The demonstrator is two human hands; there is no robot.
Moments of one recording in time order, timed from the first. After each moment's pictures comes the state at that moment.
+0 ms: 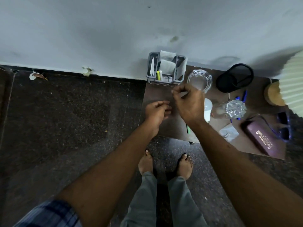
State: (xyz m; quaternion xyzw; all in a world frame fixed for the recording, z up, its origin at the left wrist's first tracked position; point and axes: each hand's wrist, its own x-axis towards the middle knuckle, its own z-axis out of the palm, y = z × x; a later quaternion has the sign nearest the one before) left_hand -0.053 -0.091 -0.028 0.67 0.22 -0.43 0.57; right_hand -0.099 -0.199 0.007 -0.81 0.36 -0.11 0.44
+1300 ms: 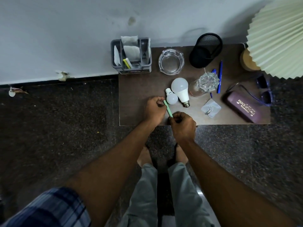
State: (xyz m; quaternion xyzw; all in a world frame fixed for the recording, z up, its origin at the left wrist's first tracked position) left_hand -0.118 -0.129 -0.065 0.86 -0.04 -0.36 0.36; right_hand -0.236 -0.164 -0.056 -0.68 0.59 0.00 0.43
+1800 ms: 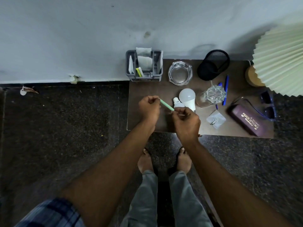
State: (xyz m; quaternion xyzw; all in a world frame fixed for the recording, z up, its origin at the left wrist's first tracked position) left_hand -0.081 -0.120 -0.030 0.78 0.16 -0.30 0.53; right_hand -0.198 -0.173 -0.016 -0.65 0.54 -0.12 0.52
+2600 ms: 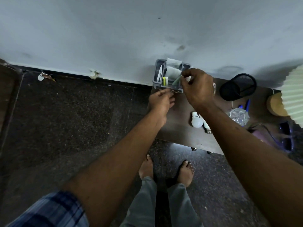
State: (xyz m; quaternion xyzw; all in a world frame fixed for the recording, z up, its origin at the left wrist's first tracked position) left_hand -0.020 -0.115 0.003 0.62 0.26 -0.35 0.65; right_hand -0.053 -0.232 0.039 -0.88 0.32 -0.11 0.33
